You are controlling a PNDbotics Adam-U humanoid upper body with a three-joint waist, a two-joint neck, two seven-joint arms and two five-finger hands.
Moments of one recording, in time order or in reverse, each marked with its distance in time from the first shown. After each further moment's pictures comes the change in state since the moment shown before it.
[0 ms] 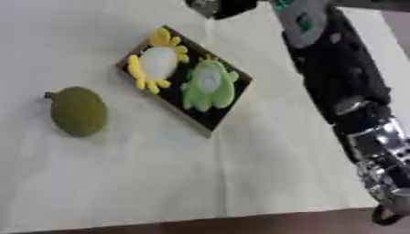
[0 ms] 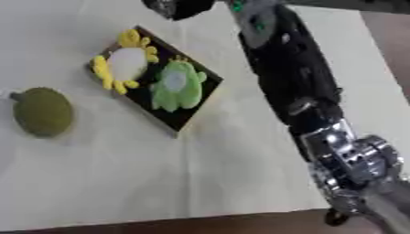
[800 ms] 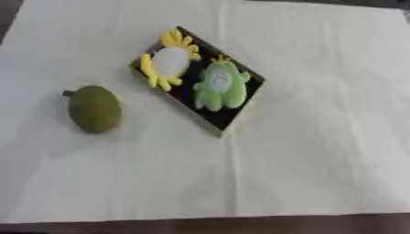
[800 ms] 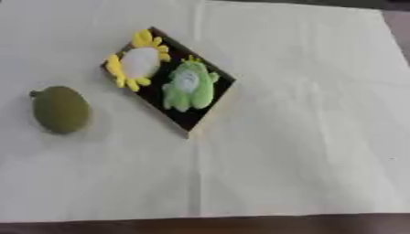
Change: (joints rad) left arm -0.035 0.374 -0.094 0.000 -0.382 0.179 -0.058; right arm 0.492 -0.443 -0.153 -0.455 -0.573 0.138 -0.128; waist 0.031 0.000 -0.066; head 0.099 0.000
